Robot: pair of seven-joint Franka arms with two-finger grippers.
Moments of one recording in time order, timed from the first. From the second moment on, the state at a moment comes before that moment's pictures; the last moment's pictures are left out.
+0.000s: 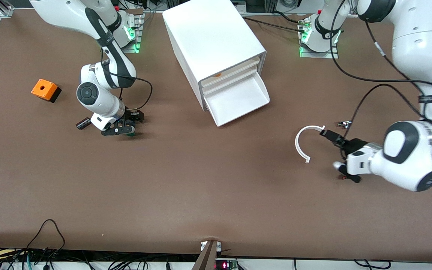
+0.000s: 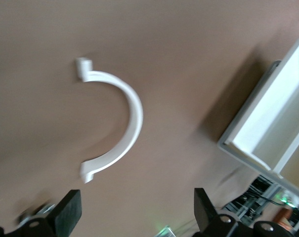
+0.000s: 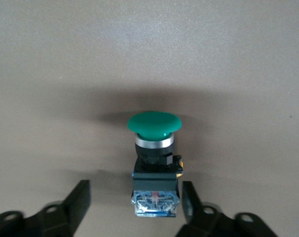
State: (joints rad) left arm 0.08 0.78 -0.07 -1.16 -0.27 1.34 0.50; right arm 0.24 0.35 0.04 -2.30 0.09 2.55 0.07
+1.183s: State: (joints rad) left arm -0.08 0.55 -0.10 -1.14 0.00 1.42 -0.40; right arm 0.24 0.28 0.04 -2.19 0.09 2.39 0.06
